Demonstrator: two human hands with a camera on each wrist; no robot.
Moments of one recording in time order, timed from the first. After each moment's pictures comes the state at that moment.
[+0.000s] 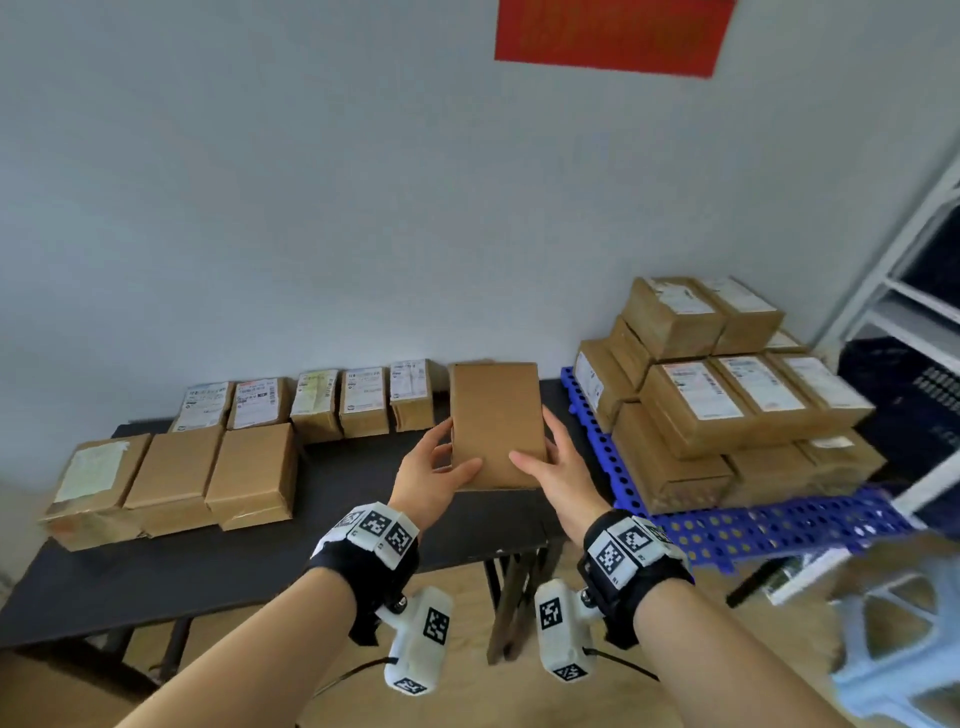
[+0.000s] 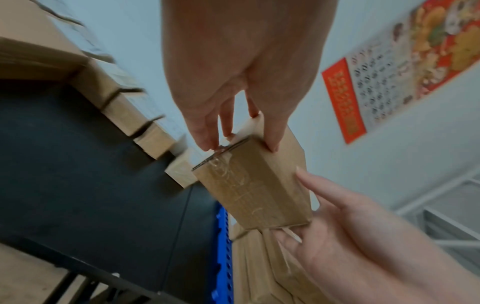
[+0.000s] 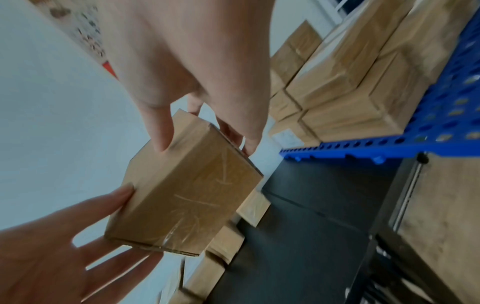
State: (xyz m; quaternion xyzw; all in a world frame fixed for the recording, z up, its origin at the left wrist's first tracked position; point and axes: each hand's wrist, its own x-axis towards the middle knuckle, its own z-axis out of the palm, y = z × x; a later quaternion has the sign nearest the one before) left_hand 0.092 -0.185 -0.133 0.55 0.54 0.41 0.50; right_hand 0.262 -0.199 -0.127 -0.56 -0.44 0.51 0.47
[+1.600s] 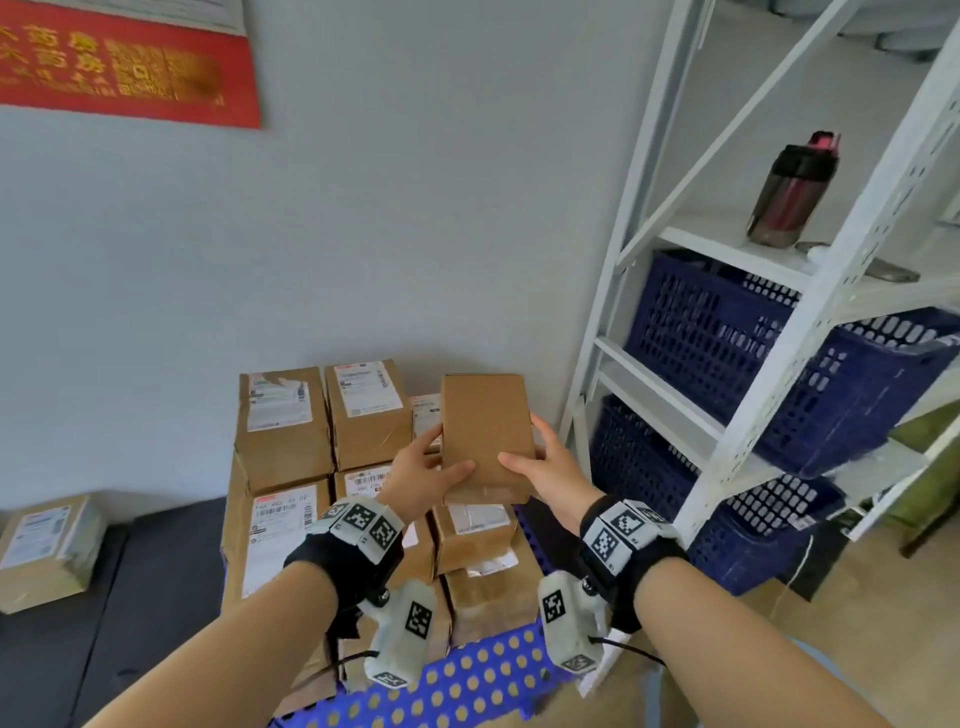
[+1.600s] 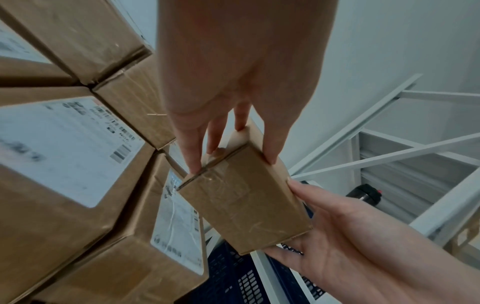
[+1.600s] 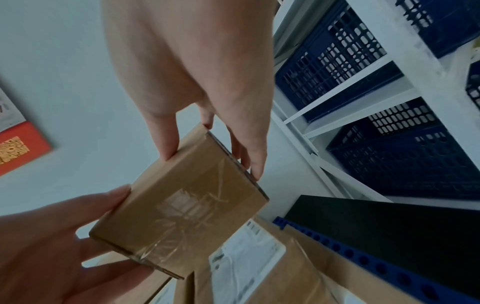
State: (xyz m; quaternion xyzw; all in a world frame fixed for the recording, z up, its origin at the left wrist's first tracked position) left_hand 0.683 -0.039 -0.084 0.60 0.47 0.34 0.55; right_hand 0.854 -0.082 -0.080 -0.62 -0.42 0.45 0.49
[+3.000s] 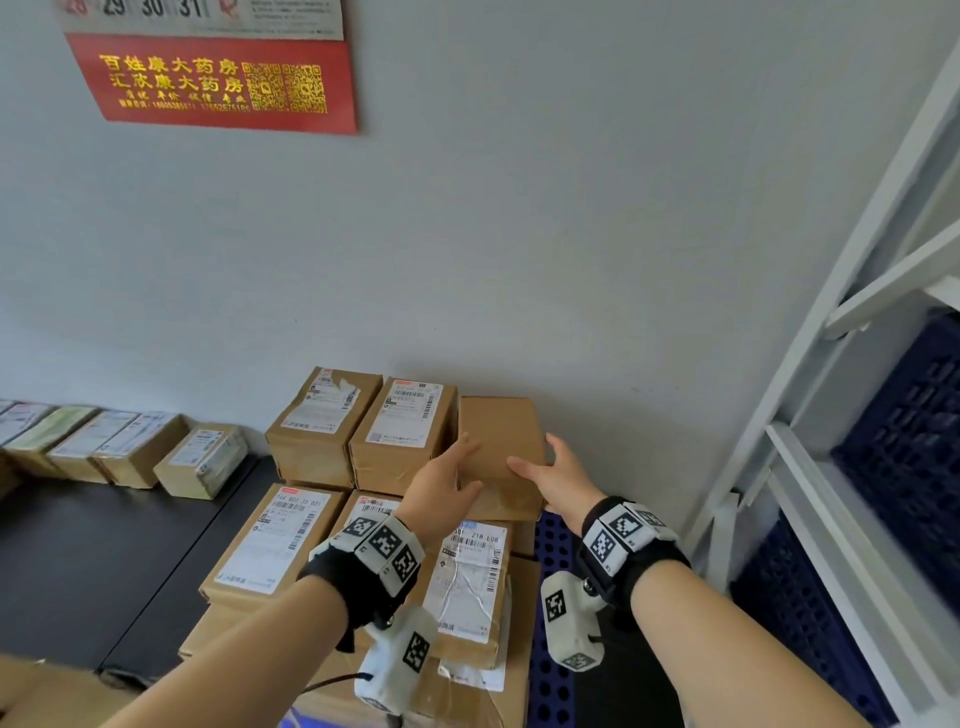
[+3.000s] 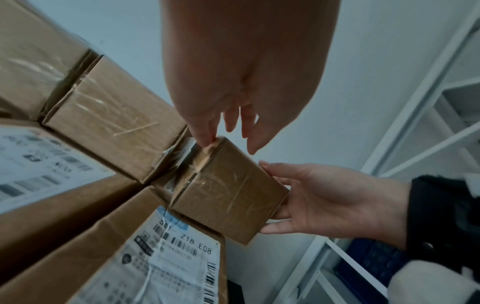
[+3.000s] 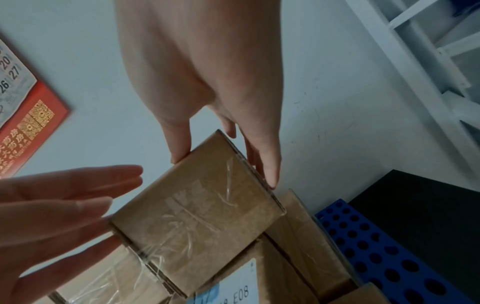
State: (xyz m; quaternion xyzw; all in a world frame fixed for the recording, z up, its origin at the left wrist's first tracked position) left_hand 0.759 0.029 -0.083 0.61 0.65 0.33 0.30; right_hand 0.913 0.101 -0.100 -0.56 -0.55 0.54 0.32
